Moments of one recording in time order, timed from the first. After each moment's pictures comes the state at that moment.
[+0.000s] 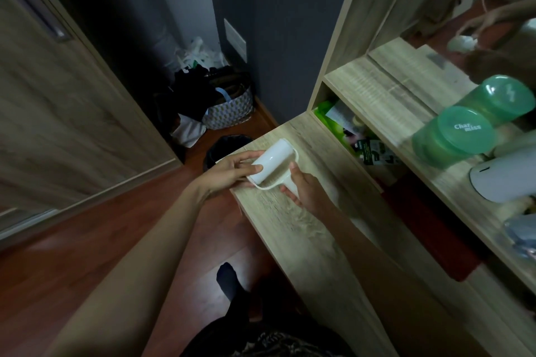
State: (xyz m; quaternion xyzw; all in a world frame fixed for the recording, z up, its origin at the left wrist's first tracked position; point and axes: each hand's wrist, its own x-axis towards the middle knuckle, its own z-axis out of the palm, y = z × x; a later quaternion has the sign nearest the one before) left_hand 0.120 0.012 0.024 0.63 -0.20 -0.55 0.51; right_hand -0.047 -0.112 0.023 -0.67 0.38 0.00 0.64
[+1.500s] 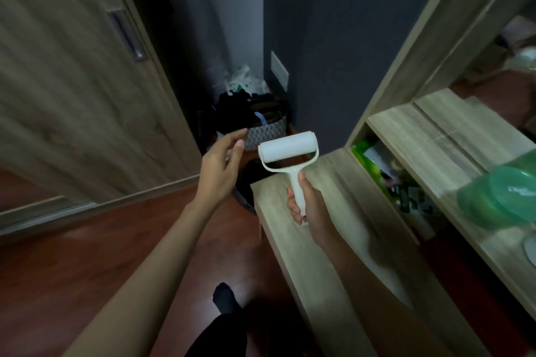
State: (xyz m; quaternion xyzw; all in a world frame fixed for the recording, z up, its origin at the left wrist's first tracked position) left_hand 0.154 0.064 0.086 0.81 -0.27 0.01 0.52; right_hand 0.016 -0.076 0.057 -0.60 0.31 -0.04 0.74
